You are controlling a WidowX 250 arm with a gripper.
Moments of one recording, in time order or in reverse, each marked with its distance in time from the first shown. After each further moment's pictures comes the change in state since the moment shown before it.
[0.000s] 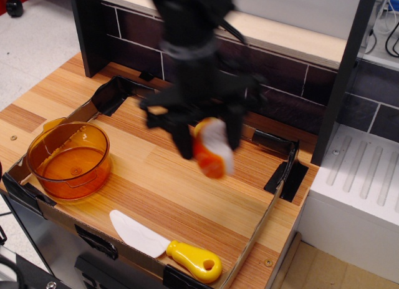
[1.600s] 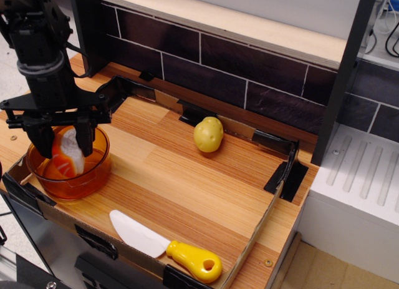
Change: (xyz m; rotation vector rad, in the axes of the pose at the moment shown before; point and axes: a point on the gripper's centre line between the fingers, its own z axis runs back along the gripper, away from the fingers) arm 0.062 0.143 -0.029 0.207 -0.027 -0.032
